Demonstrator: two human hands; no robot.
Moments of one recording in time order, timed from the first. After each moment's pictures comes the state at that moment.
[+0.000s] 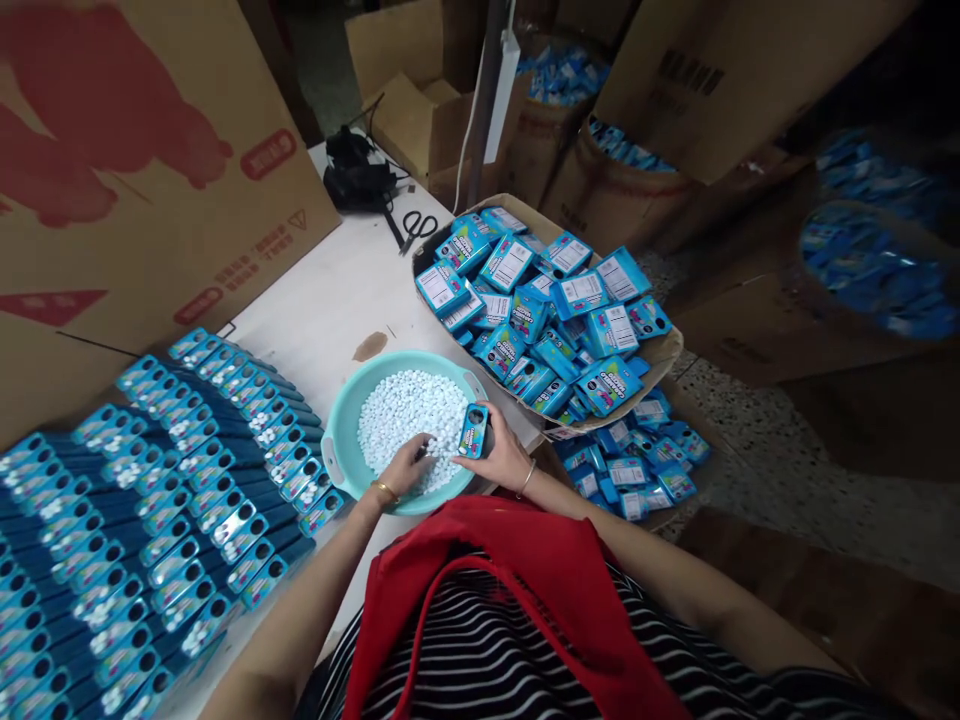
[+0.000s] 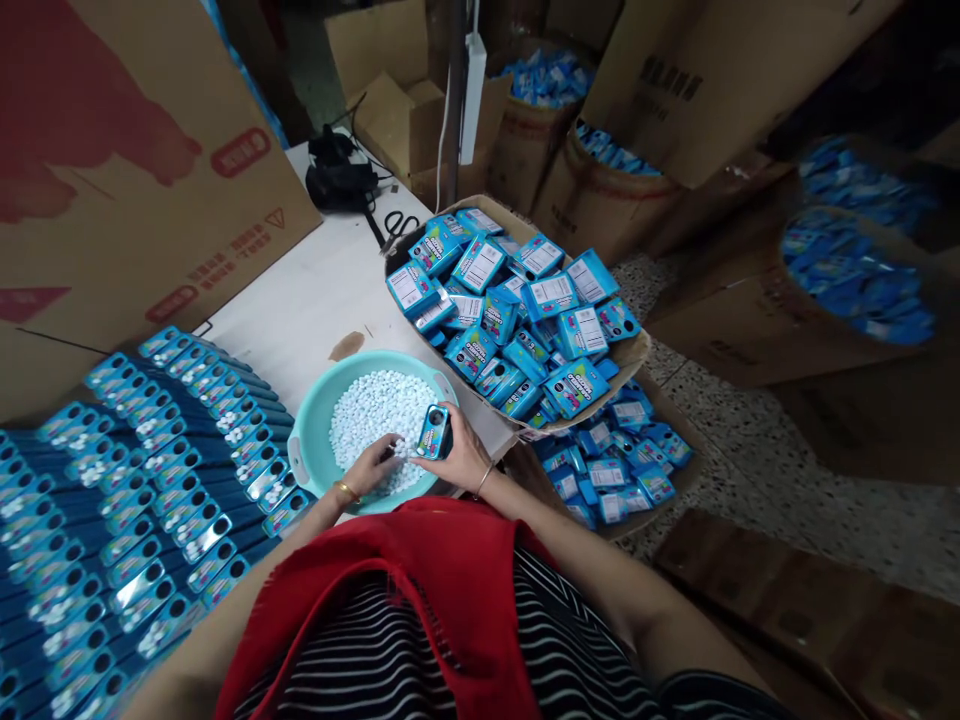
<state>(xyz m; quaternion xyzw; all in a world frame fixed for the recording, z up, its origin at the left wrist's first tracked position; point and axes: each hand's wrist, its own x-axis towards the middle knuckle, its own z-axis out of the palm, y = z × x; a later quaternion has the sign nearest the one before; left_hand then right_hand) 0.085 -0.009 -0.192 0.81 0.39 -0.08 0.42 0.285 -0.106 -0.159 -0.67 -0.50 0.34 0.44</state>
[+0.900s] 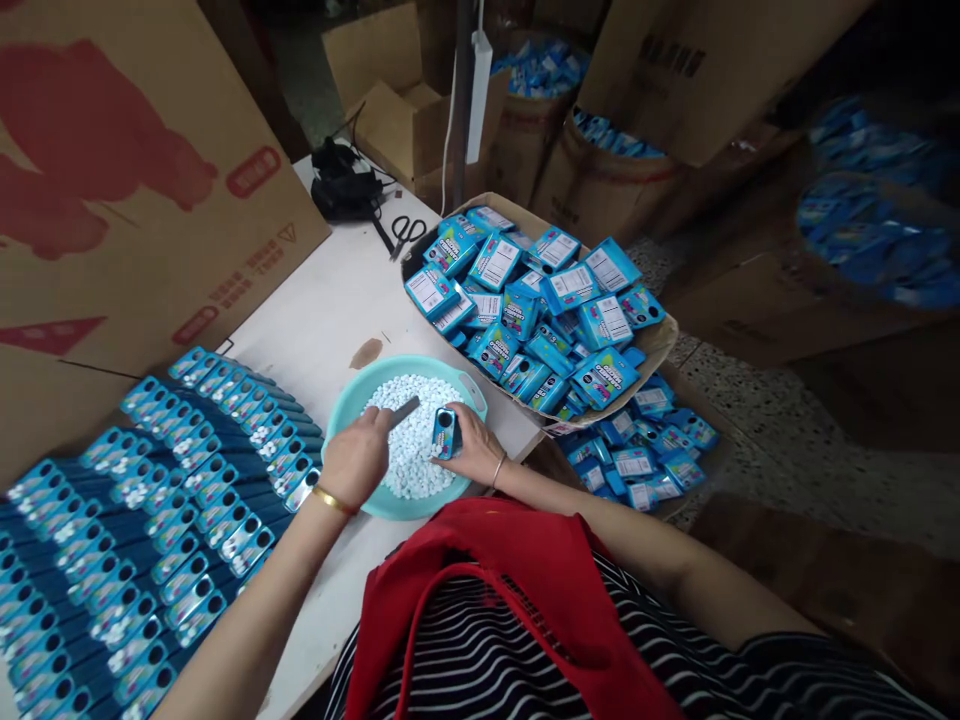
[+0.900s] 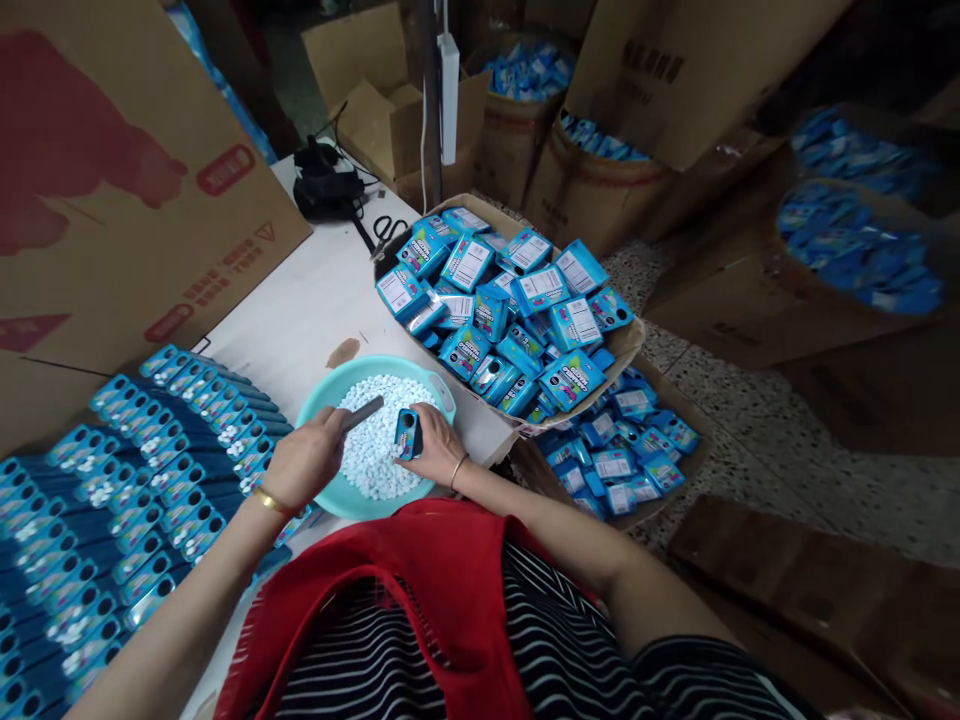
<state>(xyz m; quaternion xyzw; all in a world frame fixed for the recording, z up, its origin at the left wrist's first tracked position) 0.110 0.022 -0.046 0.89 0.40 -0.21 0.06 0.260 -0.078 -0.185 -0.65 -0.60 0.25 0.41</state>
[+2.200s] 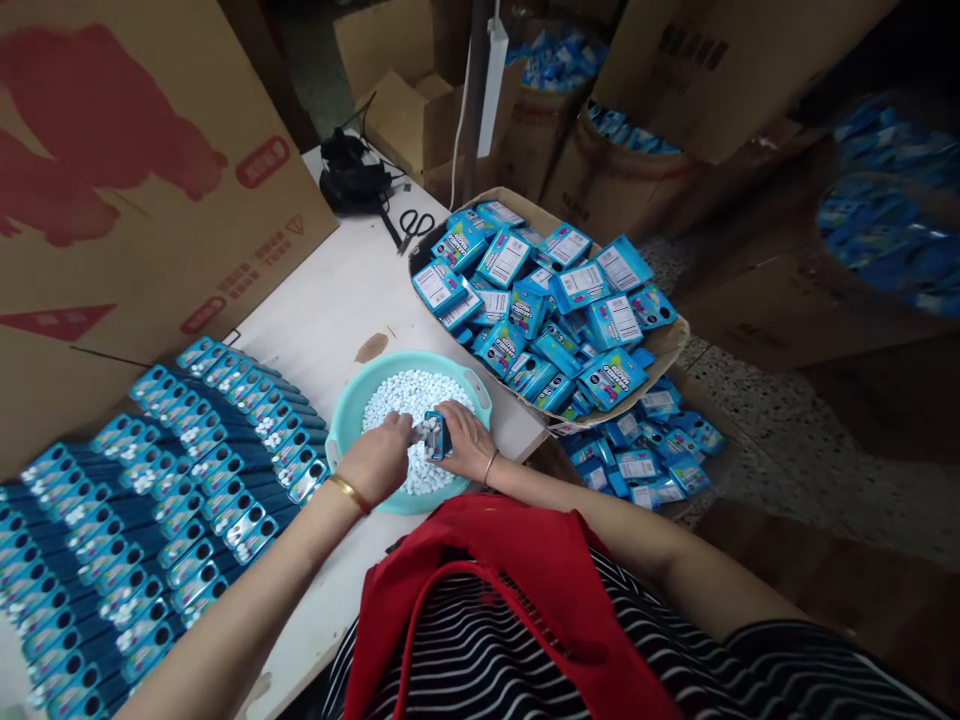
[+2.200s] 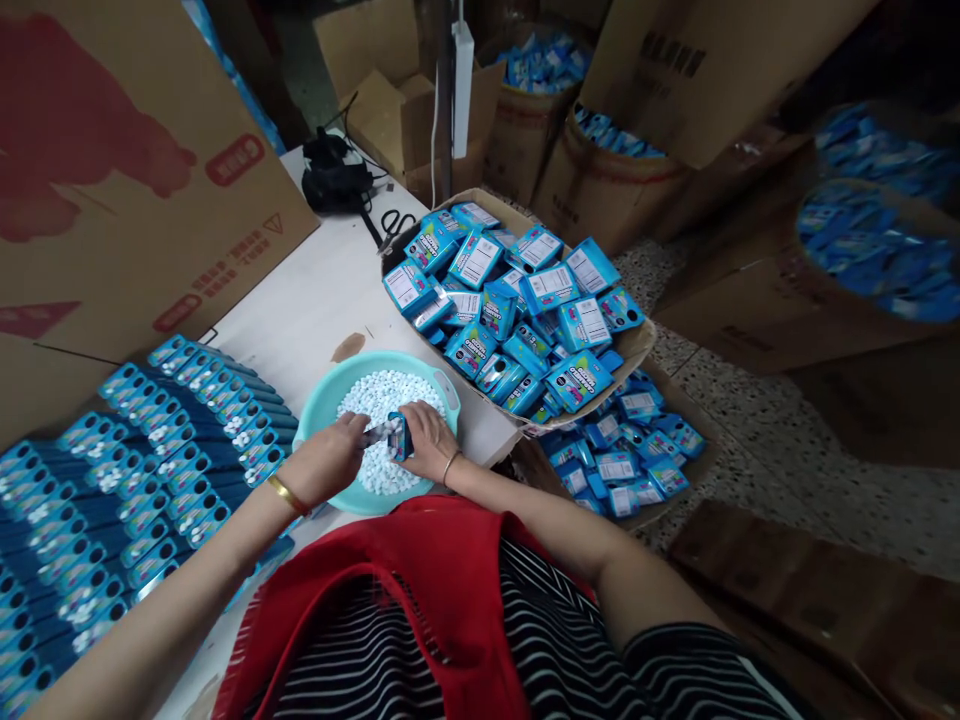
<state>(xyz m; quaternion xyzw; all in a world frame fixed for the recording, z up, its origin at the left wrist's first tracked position) 0.124 0.013 -0.038 0.88 0.37 -0.25 0.17 0.249 -0.070 -0.191 -0.63 -0.65 0.24 0.35</state>
